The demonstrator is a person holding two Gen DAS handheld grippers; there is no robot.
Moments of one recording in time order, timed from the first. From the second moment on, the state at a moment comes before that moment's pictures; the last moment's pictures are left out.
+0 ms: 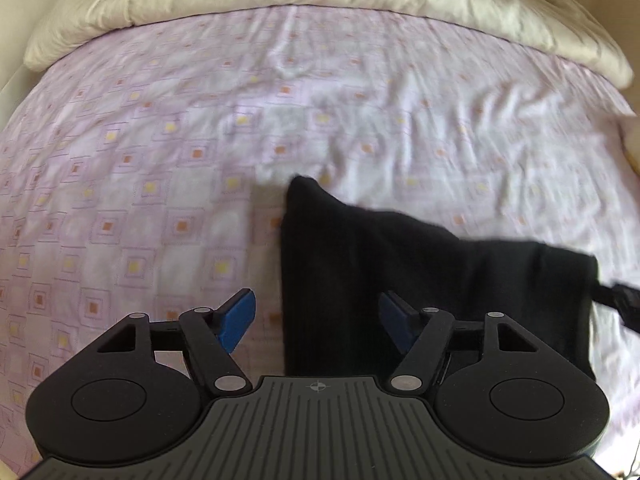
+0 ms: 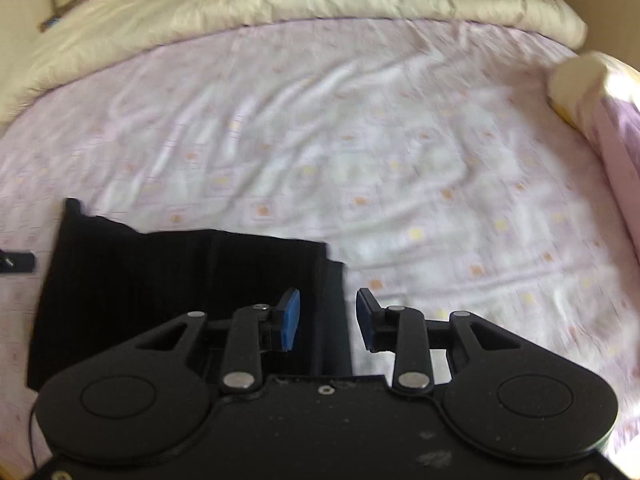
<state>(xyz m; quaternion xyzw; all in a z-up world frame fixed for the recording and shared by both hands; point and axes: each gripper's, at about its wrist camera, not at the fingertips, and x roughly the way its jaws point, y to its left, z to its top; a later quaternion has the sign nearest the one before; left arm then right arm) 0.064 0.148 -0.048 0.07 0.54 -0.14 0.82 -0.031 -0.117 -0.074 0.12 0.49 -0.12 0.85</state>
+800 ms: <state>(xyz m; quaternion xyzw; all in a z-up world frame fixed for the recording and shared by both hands) 0.050 0.138 -0.109 0.08 0.61 -0.15 0.78 -0.023 -0.137 -0.132 0.23 0.58 -0.10 0.78</state>
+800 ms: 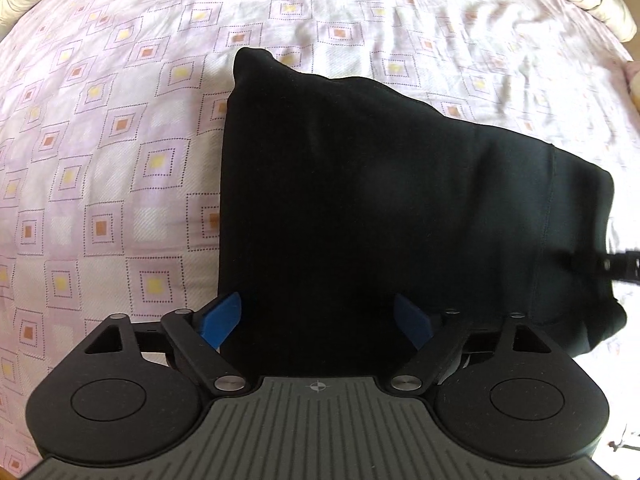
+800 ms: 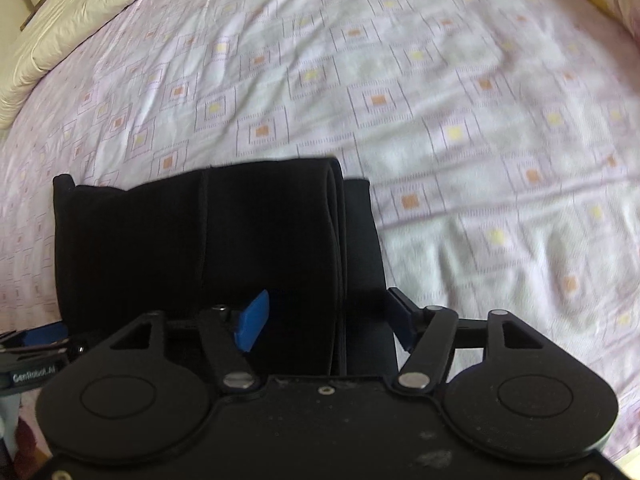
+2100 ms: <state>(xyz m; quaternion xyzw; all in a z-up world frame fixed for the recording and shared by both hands) 0.088 0.152 -0.120 0.02 0.56 -0.20 0.80 -0.021 -0.144 -0.150 0.24 0.56 -0.01 0.79</state>
